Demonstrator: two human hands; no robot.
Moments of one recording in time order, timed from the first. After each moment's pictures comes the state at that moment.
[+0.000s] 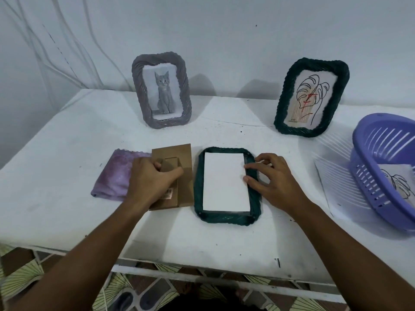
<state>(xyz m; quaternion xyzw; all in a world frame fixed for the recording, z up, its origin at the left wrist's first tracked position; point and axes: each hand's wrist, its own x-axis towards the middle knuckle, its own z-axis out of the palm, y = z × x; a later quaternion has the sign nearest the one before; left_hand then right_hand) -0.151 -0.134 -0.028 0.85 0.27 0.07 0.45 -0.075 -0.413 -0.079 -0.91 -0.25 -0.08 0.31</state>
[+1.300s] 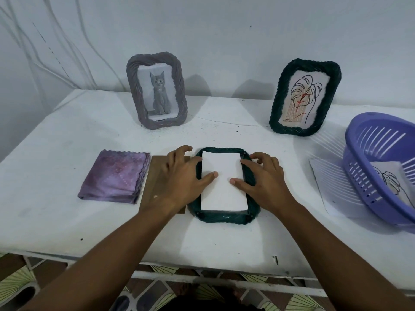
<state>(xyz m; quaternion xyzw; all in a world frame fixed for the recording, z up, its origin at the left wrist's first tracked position) -0.129 -0.184 -0.037 0.98 0.06 0.03 0.20 -0.086 -0.391 -0.072 -0.96 -0.17 -0.04 0.23</state>
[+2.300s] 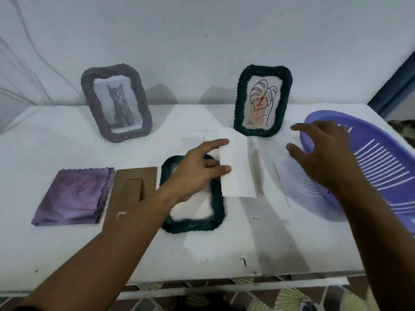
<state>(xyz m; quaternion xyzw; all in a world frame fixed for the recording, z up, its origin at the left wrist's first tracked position) -0.096 -0.259 -0.005 0.69 -0.05 -0.11 0.71 -0.087 -0.508 0.048 -0.99 0.00 -0.09 0.14</state>
